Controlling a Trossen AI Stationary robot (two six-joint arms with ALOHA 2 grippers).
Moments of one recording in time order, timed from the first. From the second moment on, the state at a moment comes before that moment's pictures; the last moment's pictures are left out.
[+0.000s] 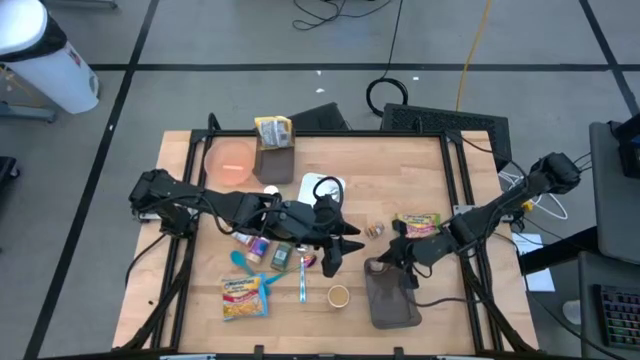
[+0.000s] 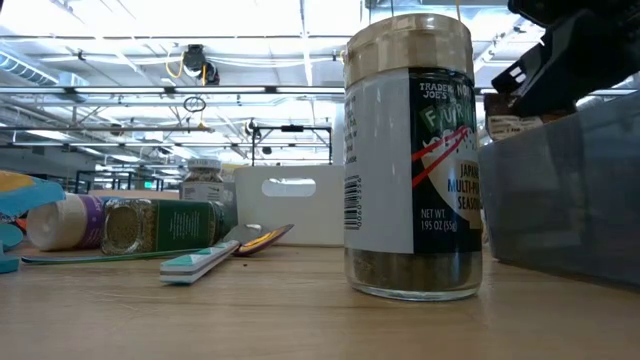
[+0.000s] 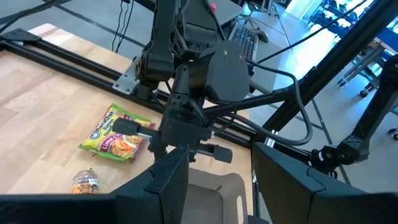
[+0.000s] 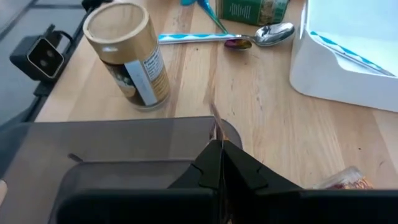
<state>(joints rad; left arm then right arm) -0.28 1.75 1.75 -0.34 -0.21 -0.53 0.51 1.14 0.57 -0.10 0.26 0.33</state>
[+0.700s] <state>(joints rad) -0.28 1.75 1.75 -0.34 -0.21 -0.53 0.51 1.16 0.57 -0.10 0.26 0.30</state>
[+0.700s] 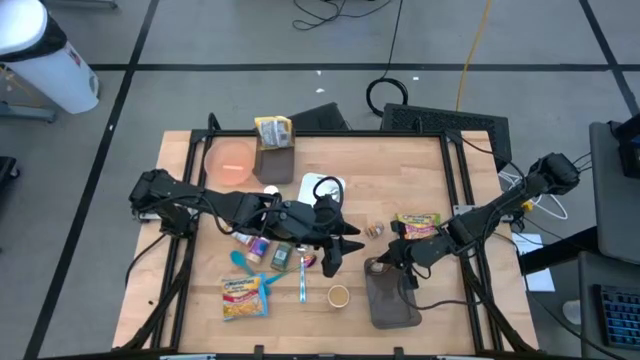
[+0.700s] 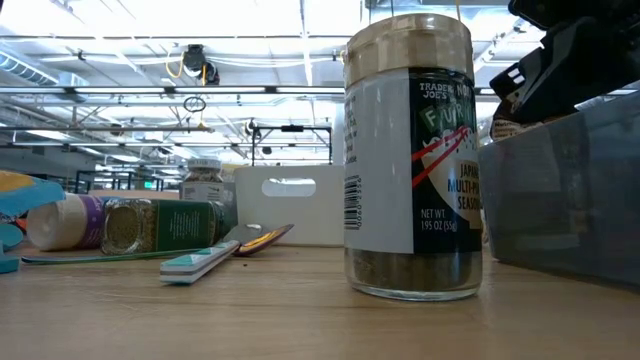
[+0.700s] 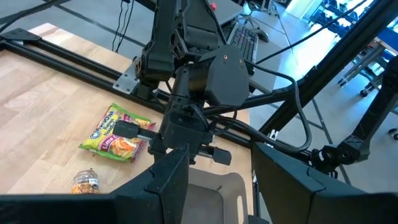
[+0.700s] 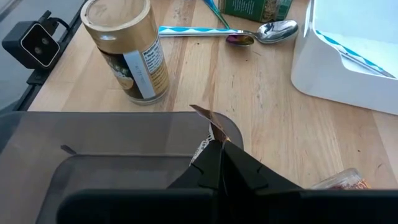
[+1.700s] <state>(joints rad) -0.27 1.75 1.75 -0.34 -0.12 -0.54 0.51 1.00 0.57 -0.03 0.21 0.29</state>
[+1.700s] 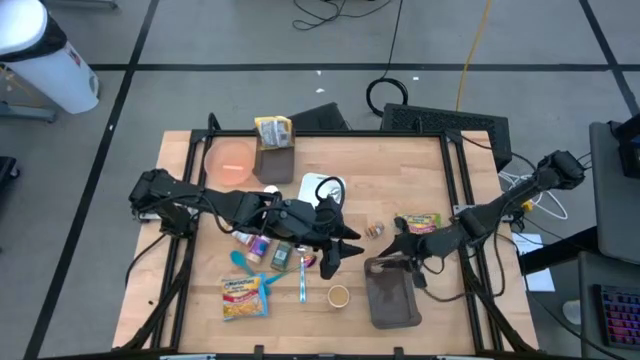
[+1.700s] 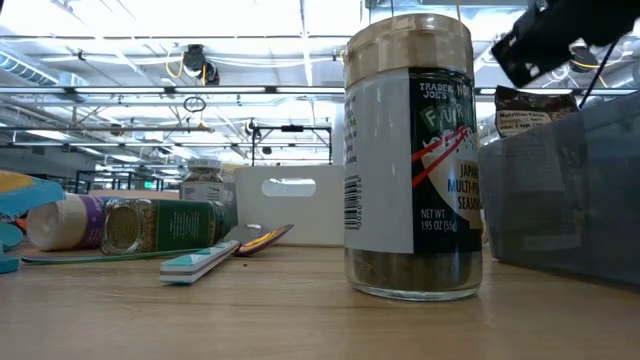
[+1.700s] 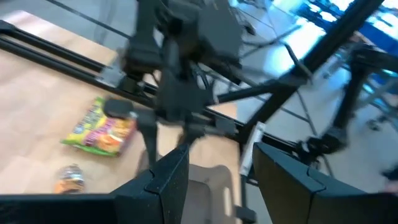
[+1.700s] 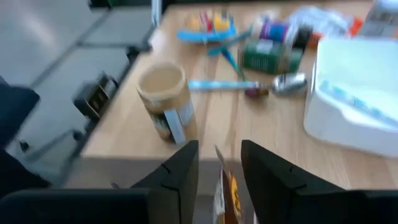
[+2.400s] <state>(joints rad) -0.25 1.47 1.75 -1.15 -0.05 -0.71 0.28 0.75 0.57 0.19 0.21 0.41</state>
